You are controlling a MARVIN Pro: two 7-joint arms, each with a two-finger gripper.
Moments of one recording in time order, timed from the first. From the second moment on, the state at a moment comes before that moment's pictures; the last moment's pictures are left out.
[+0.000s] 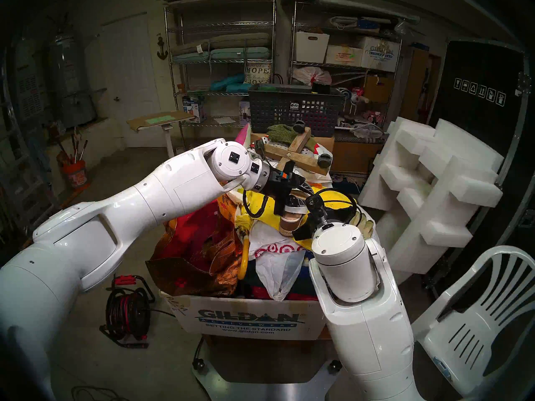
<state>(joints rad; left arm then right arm) 0.41 -1.14 -0.41 -1.20 -0.22 -0.20 -0.85 -1.57 -1.56 1.21 -2.12 -0.63 0.96 0.13</state>
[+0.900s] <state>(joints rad) 0.41 -1.11 -0.41 -1.21 -0.22 -0.21 -0.85 -1.57 -1.56 1.21 -2.12 -0.62 0.96 0.11</state>
